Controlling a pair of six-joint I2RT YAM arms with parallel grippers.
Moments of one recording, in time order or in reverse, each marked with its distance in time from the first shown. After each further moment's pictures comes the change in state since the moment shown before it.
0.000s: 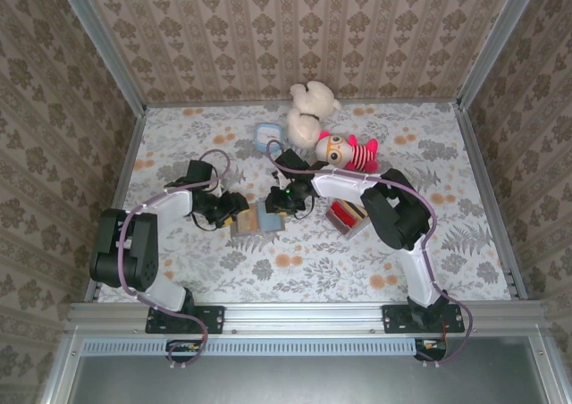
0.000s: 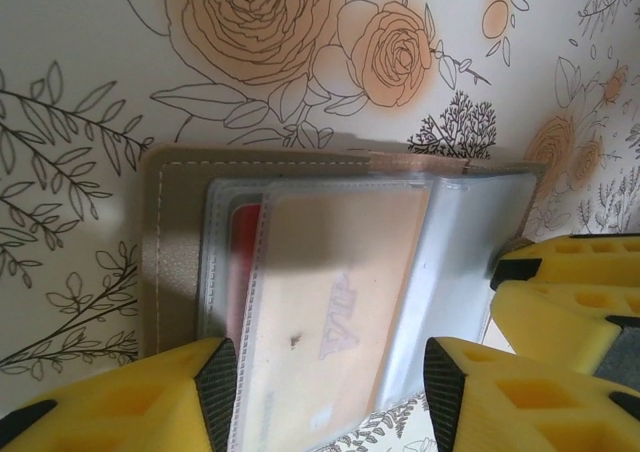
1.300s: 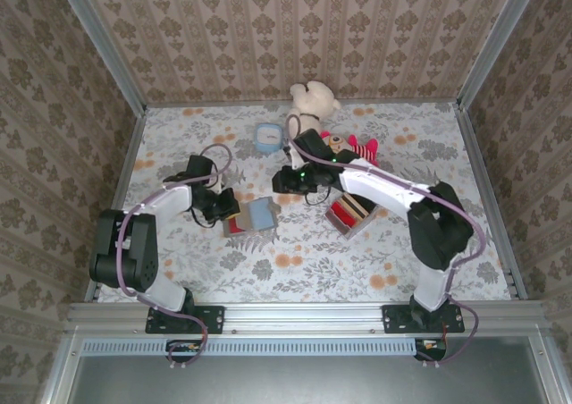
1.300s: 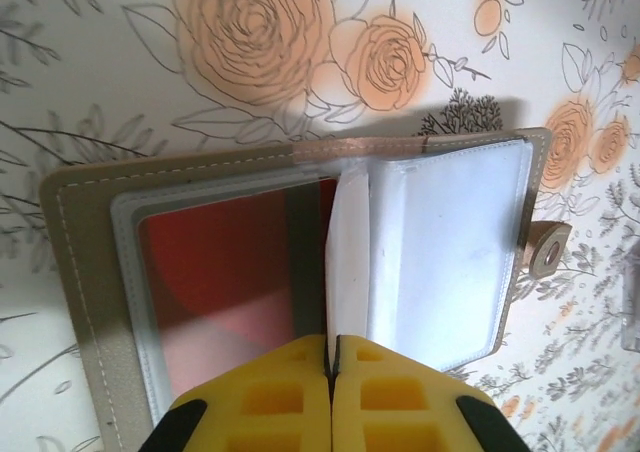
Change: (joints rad) left arm -0.002 -0.006 0.072 -0.120 -0.081 0.125; right arm -0.051 -0.327 -0.090 0.010 0.051 -0.045
